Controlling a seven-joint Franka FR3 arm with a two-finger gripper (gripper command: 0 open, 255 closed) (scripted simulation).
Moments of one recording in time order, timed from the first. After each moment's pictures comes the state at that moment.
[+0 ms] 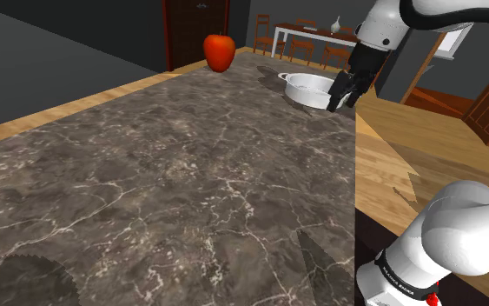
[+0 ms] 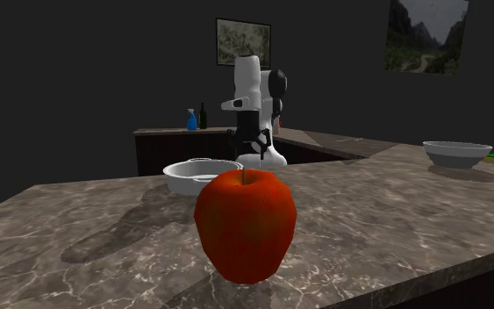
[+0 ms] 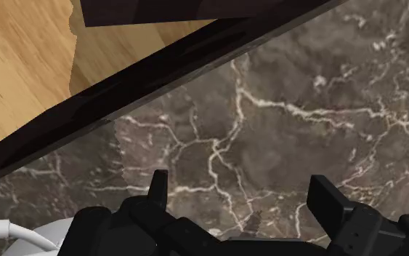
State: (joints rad) arm -0.02 -0.75 -0.07 -2.36 -0.02 1.70 0.04
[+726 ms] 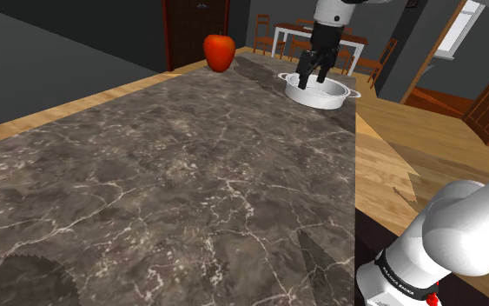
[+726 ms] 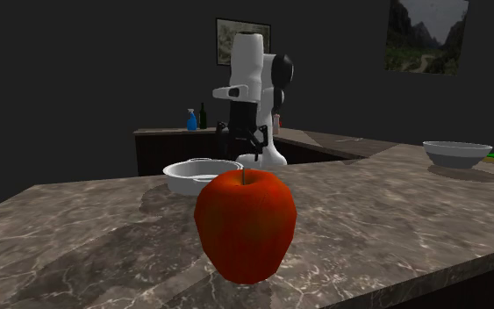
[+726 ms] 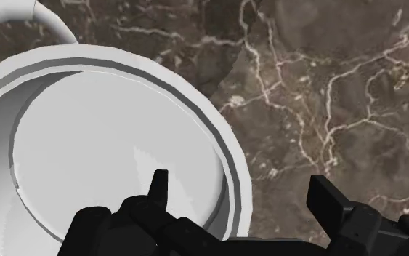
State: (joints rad) arm -0.01 -0.34 -0.06 -1.96 -0.09 1.66 -0.02
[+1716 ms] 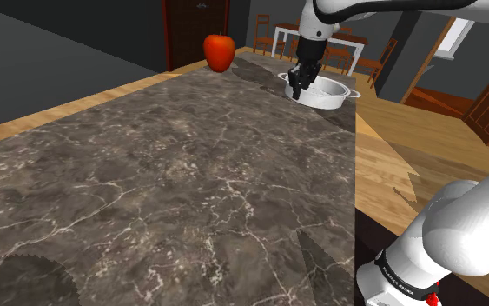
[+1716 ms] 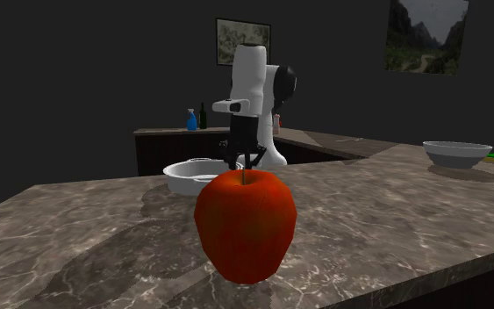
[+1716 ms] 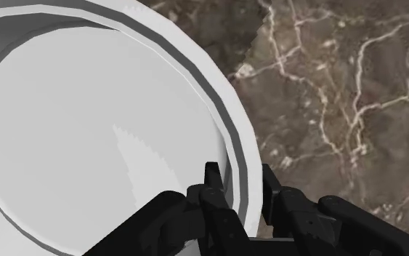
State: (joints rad) arm 0.00 -0.25 -0.05 -1.97 -0.11 1.74 -0.01
